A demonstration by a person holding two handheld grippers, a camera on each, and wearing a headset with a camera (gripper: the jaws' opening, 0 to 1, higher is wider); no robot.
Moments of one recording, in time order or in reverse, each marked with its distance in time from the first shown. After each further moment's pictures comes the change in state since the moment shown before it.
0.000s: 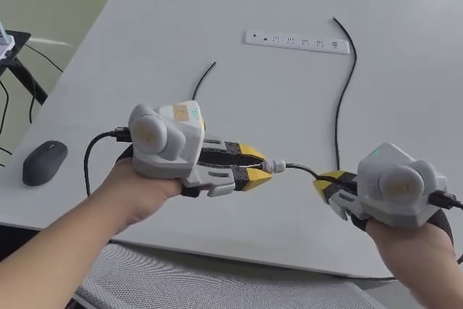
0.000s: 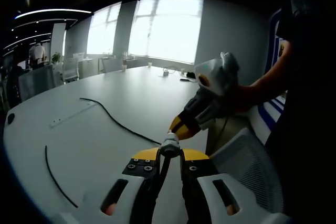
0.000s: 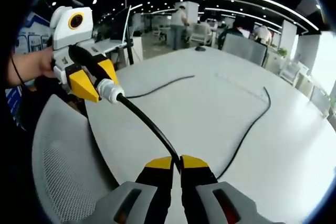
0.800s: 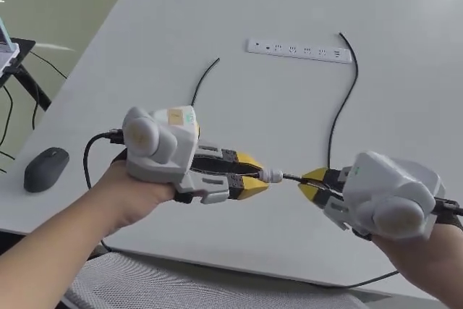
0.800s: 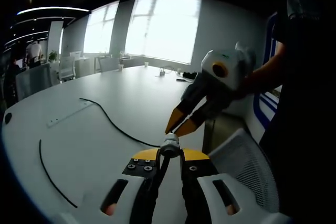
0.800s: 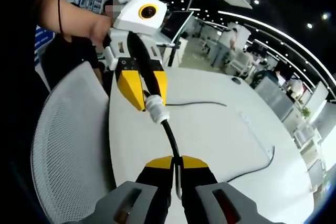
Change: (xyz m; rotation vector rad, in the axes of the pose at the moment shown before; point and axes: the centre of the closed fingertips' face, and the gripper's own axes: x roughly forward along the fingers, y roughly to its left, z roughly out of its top) left arm -0.007 0.003 0.003 -0.012 0.000 -0.038; right arm -0.016 0.036 0.043 -0.459 -0.076 0.137
